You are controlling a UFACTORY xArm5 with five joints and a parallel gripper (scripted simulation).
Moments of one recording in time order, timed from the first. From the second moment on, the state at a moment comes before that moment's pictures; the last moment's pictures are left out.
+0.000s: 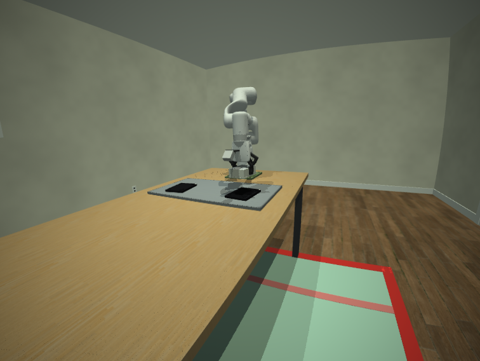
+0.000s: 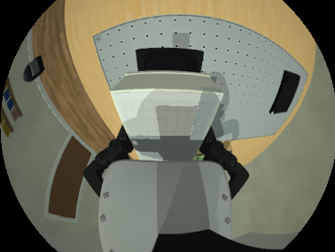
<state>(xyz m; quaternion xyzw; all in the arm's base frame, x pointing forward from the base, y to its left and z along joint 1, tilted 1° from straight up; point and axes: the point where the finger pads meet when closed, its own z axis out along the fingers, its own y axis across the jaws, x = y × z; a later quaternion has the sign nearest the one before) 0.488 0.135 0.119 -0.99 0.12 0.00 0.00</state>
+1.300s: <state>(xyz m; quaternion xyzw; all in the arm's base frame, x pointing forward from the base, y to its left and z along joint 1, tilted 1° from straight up) 0.487 0.134 0.097 -0.99 0.12 0.00 0.00</state>
